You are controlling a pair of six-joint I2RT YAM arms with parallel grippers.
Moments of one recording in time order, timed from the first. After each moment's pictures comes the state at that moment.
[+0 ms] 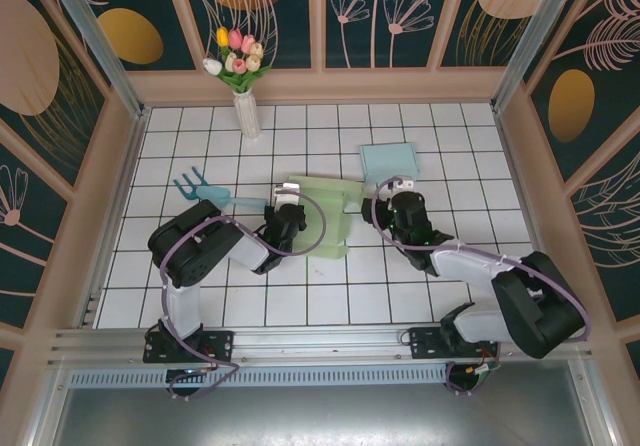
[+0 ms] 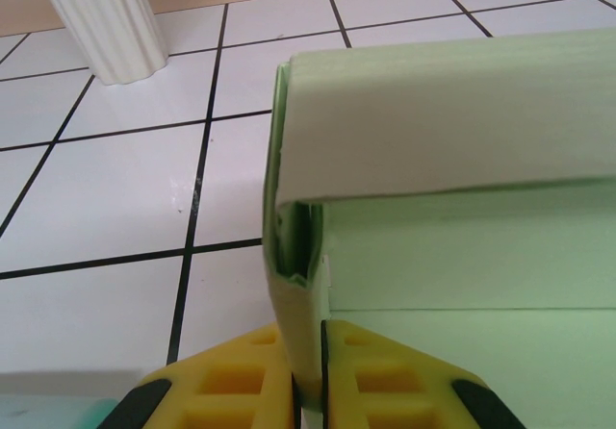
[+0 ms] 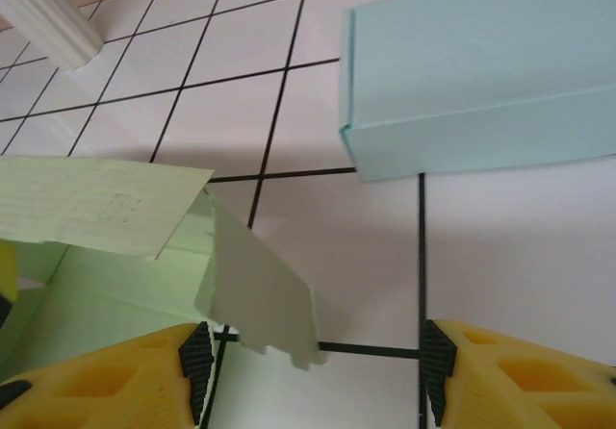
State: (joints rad) left arm -0.78 1.94 0.64 0.85 -0.66 -0.22; right arm 0.56 1.31 0.44 0.36 0.13 0.45
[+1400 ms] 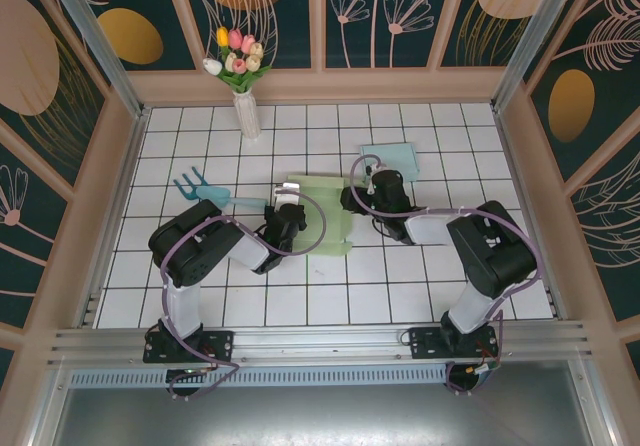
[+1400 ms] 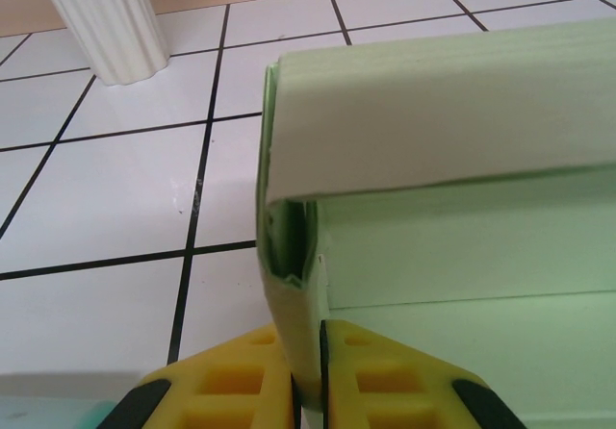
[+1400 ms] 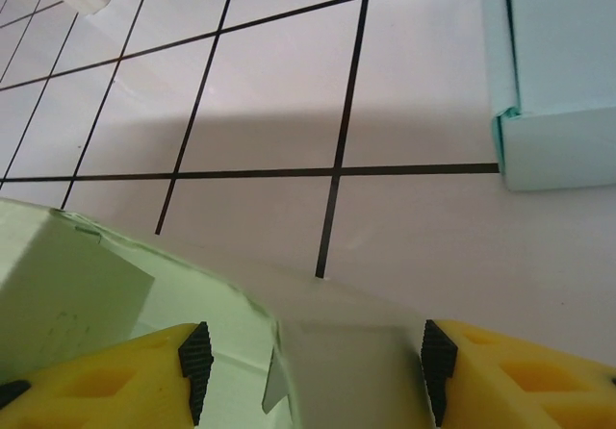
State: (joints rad) left arm -0.78 1.94 0.64 0.85 -0.66 -0.22; right arm 0.53 1.68 0.69 0.39 -0.07 0.51
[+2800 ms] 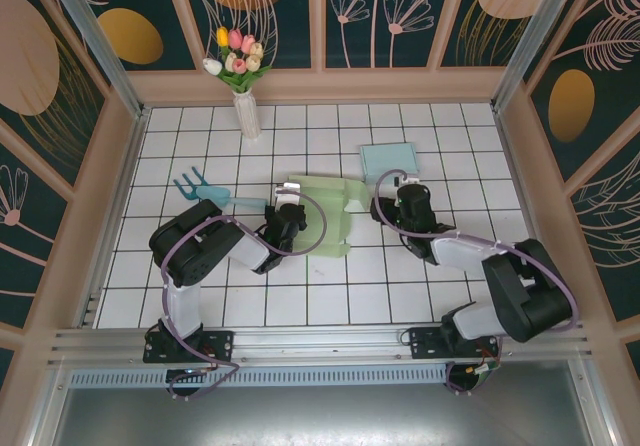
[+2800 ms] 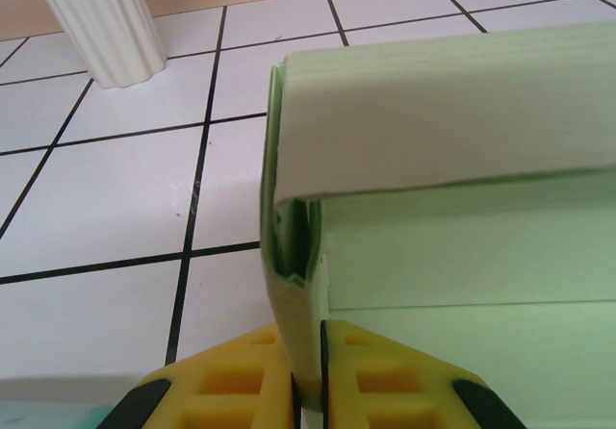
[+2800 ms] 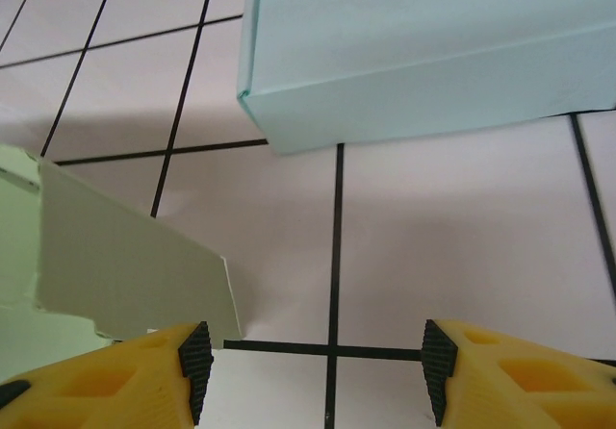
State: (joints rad) left arm -0.78 1.94 0.65 0.85 -0.66 -0.21; right arm 0.45 1.40 0.49 0.29 0.08 0.40
